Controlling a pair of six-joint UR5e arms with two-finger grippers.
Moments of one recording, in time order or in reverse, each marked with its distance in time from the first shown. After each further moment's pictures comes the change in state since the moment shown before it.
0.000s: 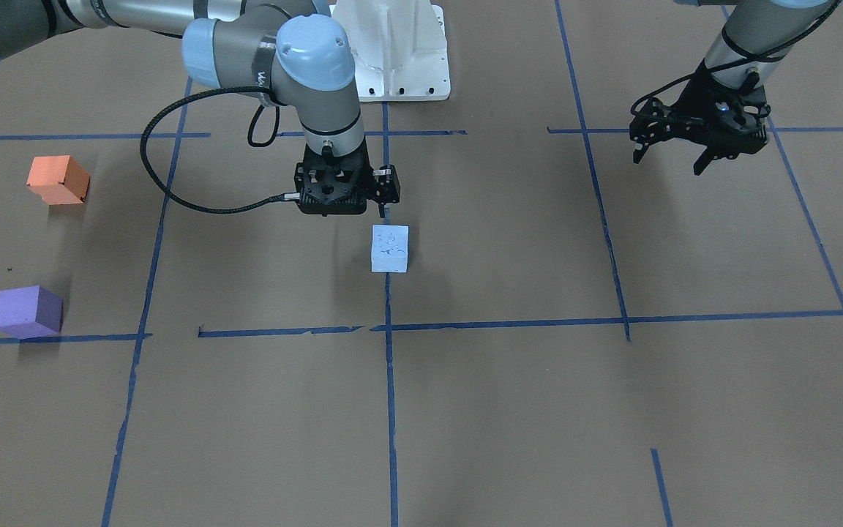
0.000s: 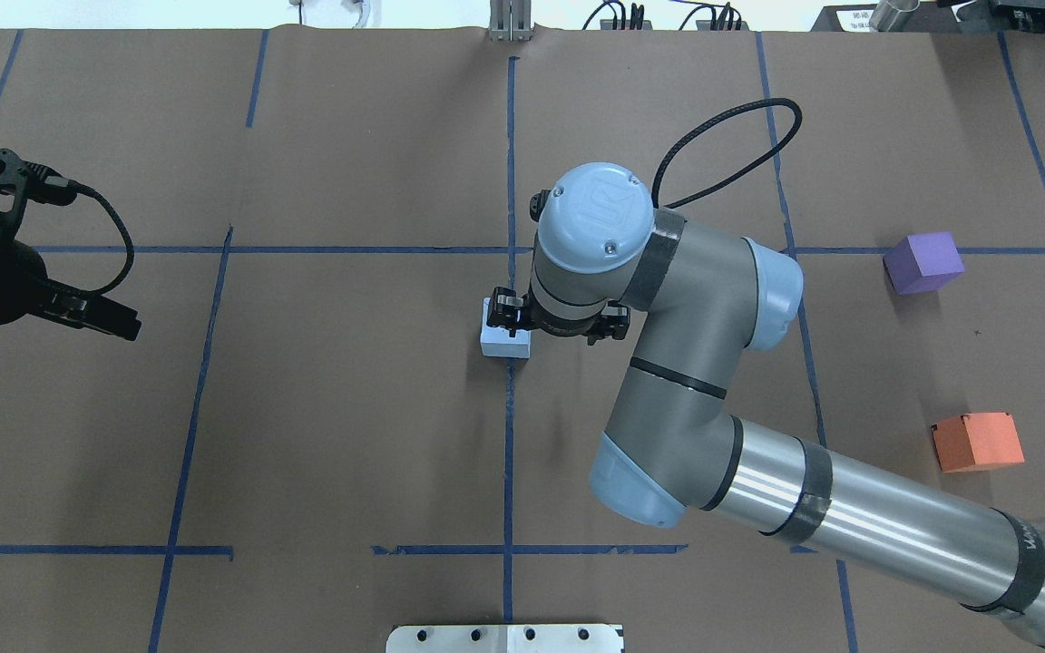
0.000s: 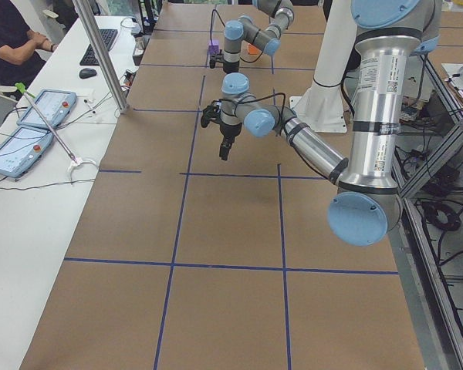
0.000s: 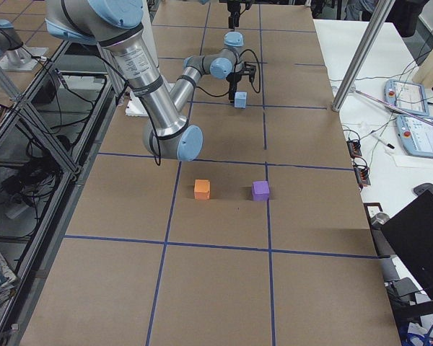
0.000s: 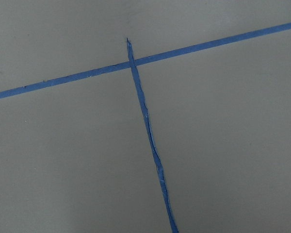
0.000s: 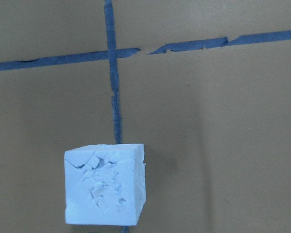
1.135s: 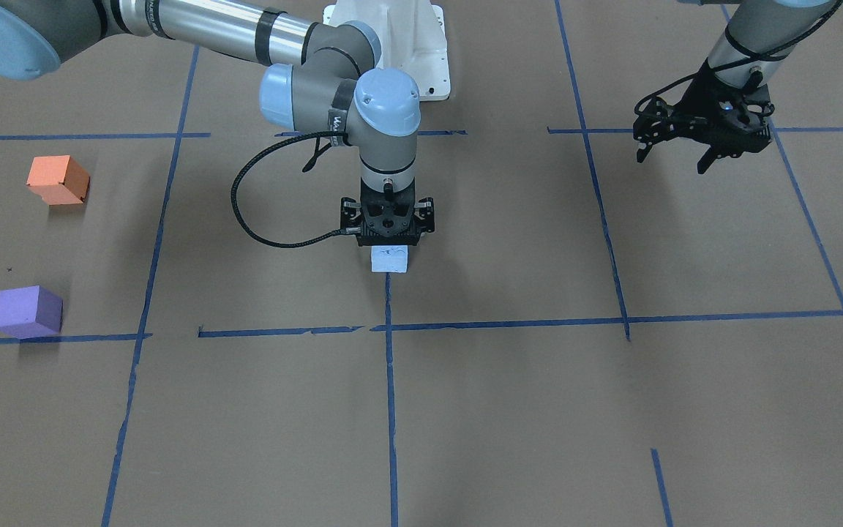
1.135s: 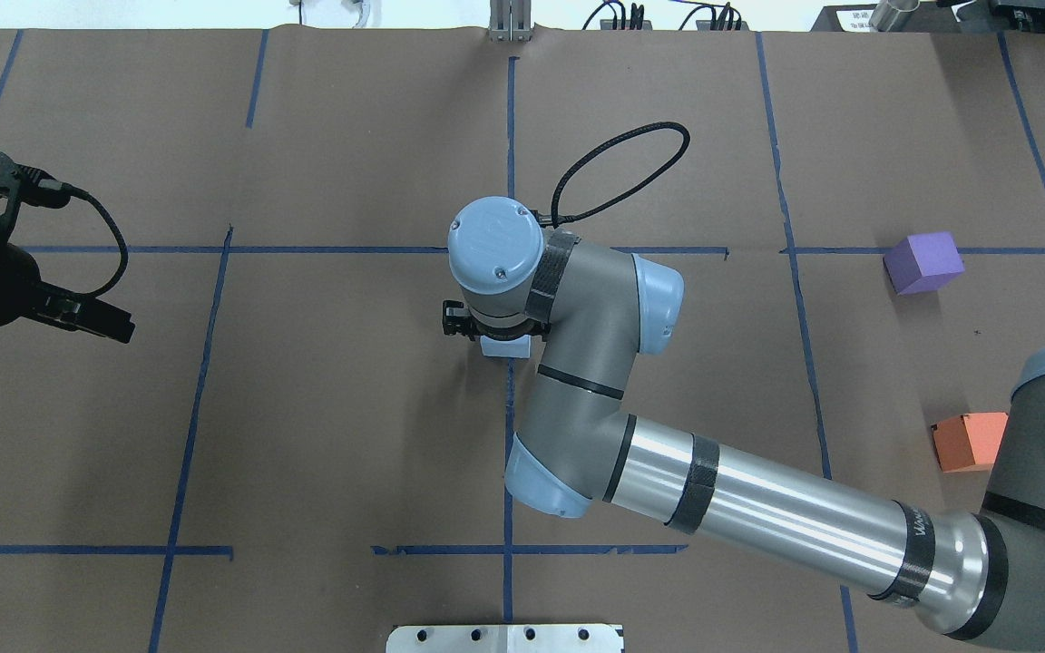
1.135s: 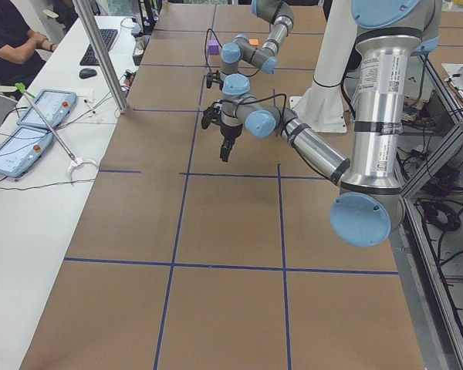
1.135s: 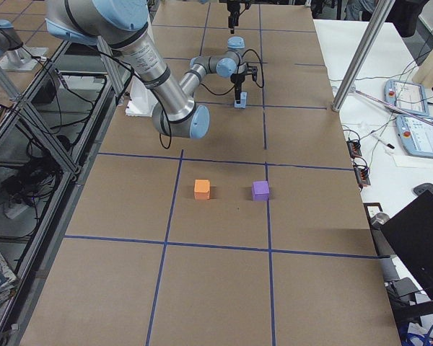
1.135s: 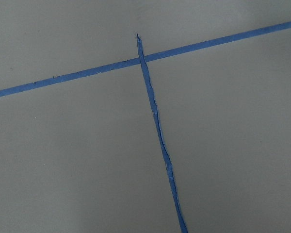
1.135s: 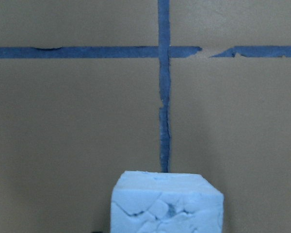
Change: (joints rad) left arm -0.001 0.012 -0.007 -0.001 0.002 0.000; right arm -0.043 0.122 -0.229 0.045 -0.080 -0.064
